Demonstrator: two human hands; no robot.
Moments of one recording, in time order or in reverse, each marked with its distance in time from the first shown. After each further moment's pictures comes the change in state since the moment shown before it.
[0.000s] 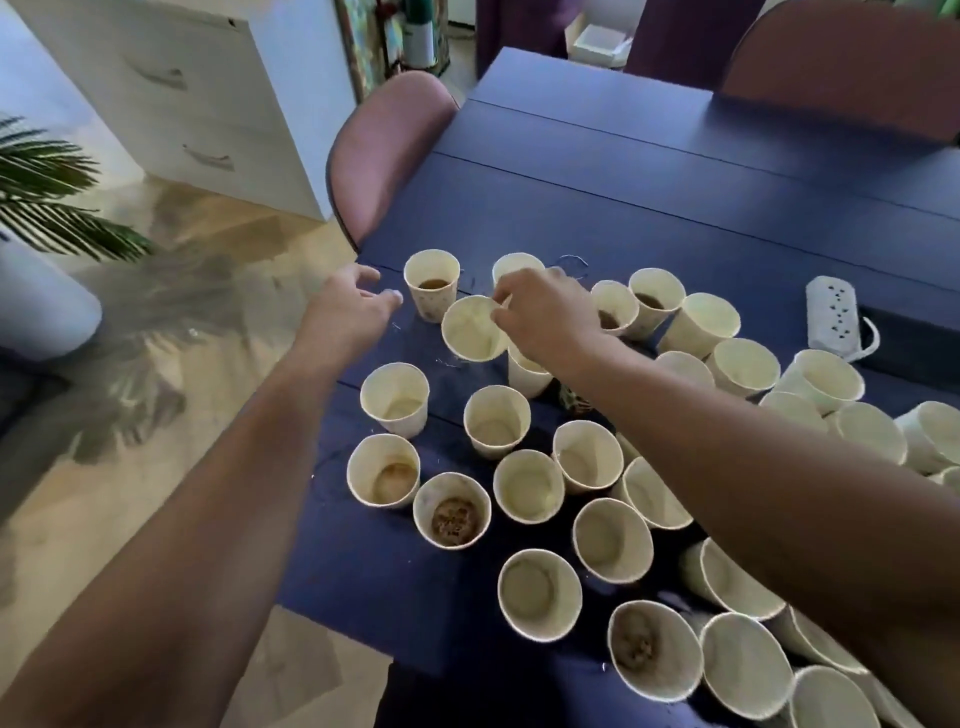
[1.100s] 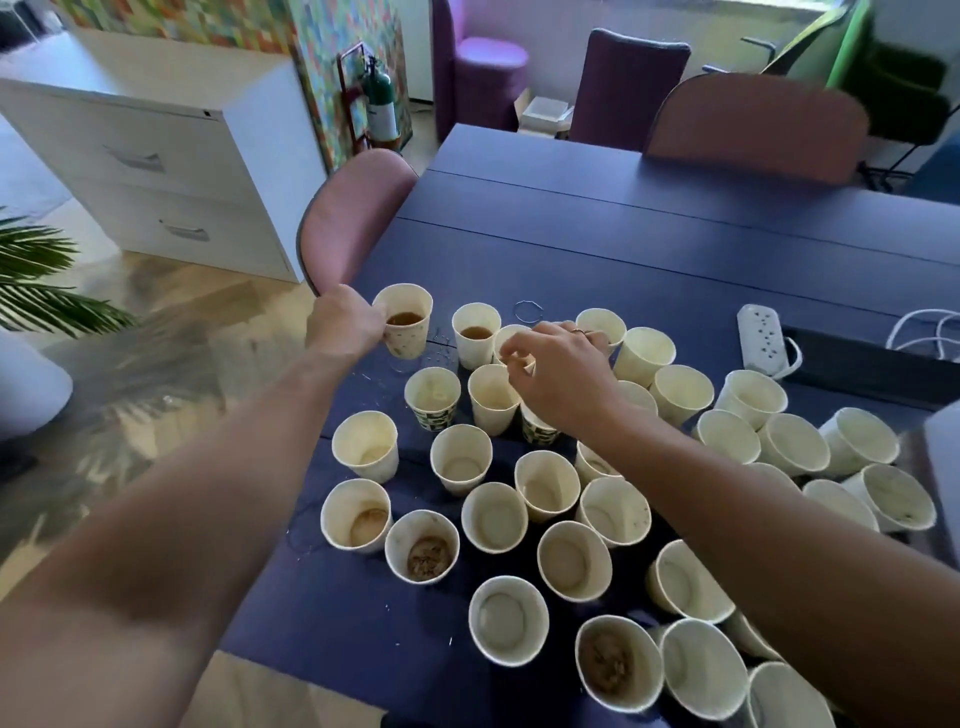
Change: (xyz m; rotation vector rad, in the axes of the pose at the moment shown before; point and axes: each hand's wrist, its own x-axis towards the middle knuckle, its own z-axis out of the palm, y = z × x) left_hand 0.055 0.034 0.023 0.231 0.061 0.021; right_hand -0.057 0.039 -0.036 -0.008 0.089 -0.007
